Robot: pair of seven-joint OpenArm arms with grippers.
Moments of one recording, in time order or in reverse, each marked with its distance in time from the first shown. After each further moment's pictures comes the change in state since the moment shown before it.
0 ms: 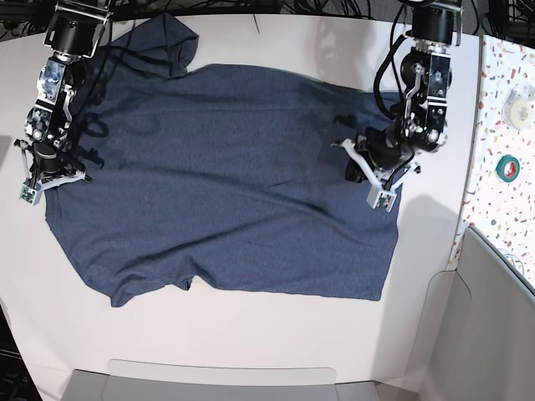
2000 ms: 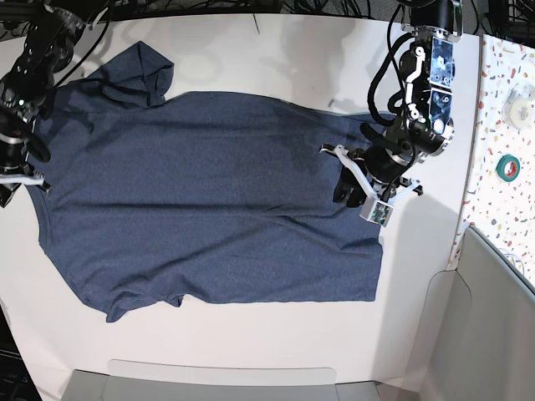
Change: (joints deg) left arm 2.4 0.3 -0.5 23.1 1.1 0.5 4.6; right arm -8.6 -5.3 12.1 37.6 0.0 -0.6 -4.9
